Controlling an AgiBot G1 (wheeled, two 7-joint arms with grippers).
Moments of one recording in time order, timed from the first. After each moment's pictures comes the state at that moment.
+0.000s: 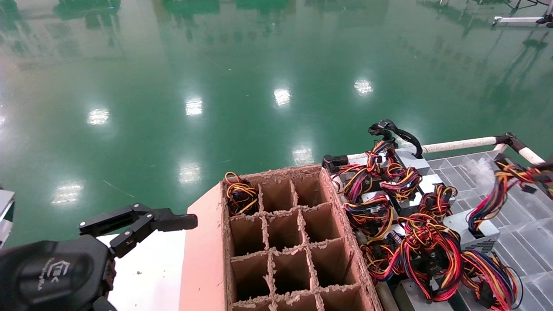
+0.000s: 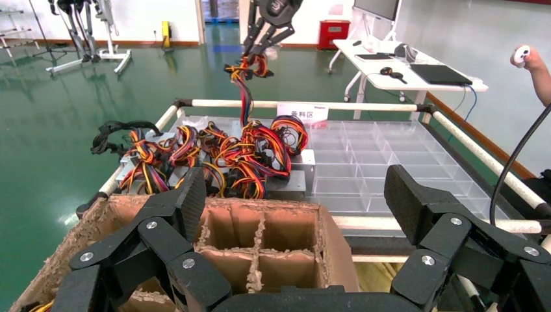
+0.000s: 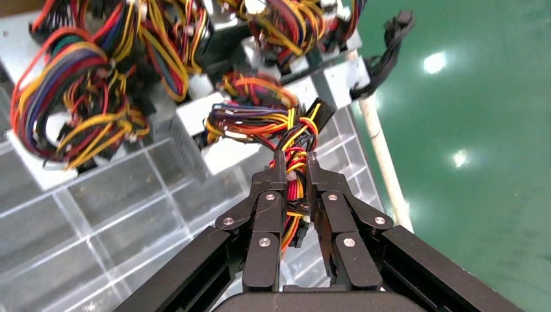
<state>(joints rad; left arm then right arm) -1.09 0.58 0.36 -1.26 0.67 1.46 -0.14 2.47 -0.66 -1.51 0.24 -1.32 -1.58 -0.46</state>
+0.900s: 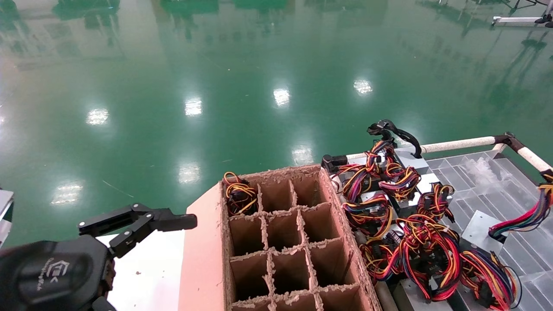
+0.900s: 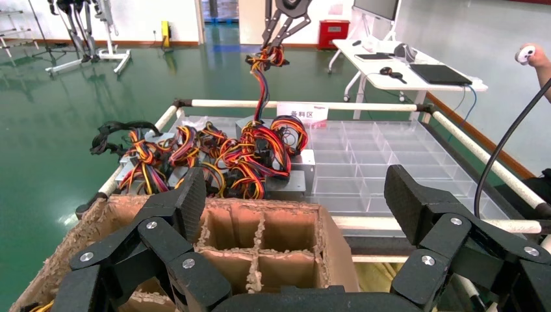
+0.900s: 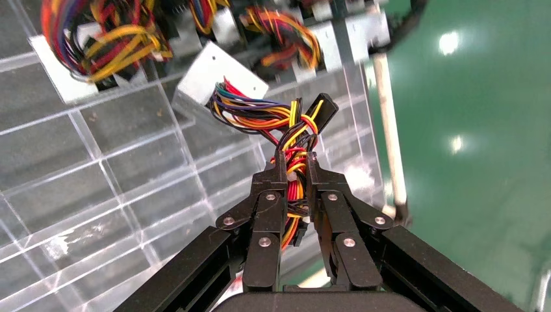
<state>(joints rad) -1.09 0.58 0.36 -1.26 0.67 1.46 -0.14 2.58 -0.62 -1.67 0.36 -1.34 -1.58 -0.49</state>
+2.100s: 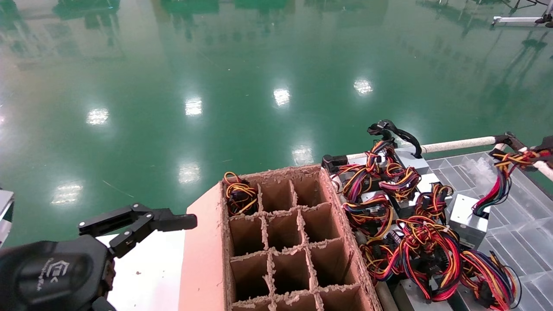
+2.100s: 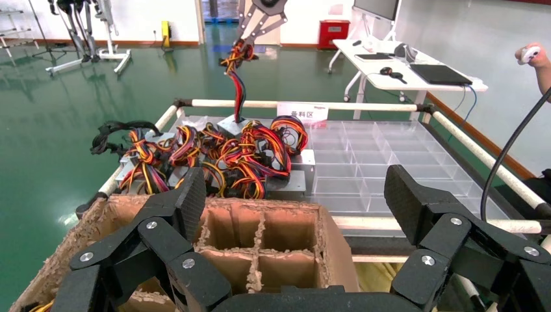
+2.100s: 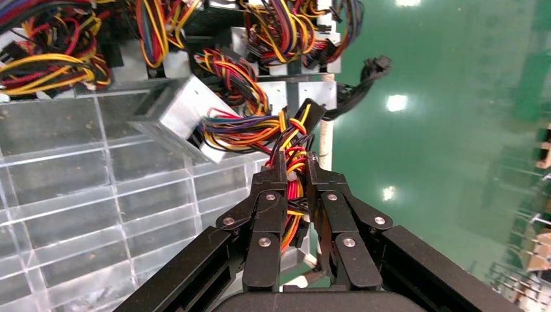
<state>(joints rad) -1.09 0.58 0.36 -1.26 0.67 1.46 -0.14 2.52 -0.65 -1.65 0.42 -1.24 -1.51 -0.65</state>
